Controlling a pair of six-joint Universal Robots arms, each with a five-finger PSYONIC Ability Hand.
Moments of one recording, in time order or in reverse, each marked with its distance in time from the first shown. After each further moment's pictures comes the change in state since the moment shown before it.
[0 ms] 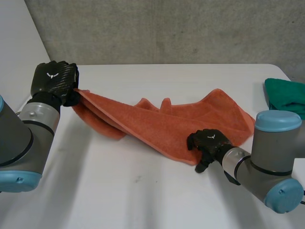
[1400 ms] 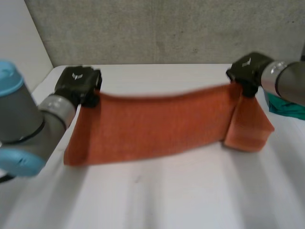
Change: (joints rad) left arm -0.035 -0.123 0.201 -0.233 0.130 0.009; right arm -0.110 0.021 -0.870 0.769 0.111 -0.560; left_hand 0.000 0.001 0.000 0.000 0.000; right_hand 0.411 0.539 0.526 0.509 0.530
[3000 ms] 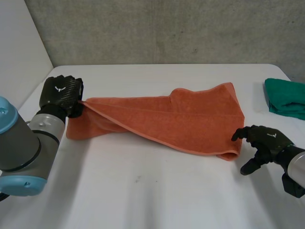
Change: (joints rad) left arm 0.060 0.038 -0.251 0.311 -0.083 0.031; right arm -0.325 -0.464 1.222 -0.659 -0.329 0.565; left_hand 0.000 0.001 0.001 0.000 0.000; right_hand -0.581 -0.720 -0.712 -0.722 -0.723
